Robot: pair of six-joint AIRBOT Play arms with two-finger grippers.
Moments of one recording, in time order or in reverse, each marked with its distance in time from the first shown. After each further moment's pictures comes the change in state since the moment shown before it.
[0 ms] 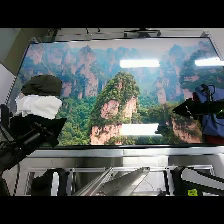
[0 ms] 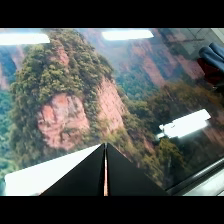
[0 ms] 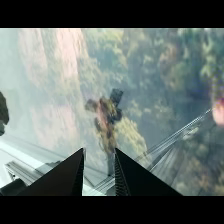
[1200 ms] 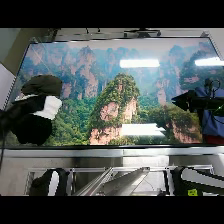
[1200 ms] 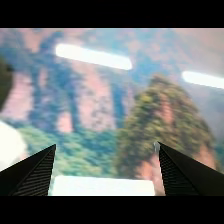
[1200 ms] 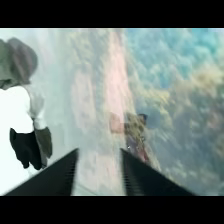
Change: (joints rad) left arm 0.125 -0.393 0.215 0.198 0.304 -0.096; right arm 0.000 -0.031 0.000 0.261 -0.084 -0.074
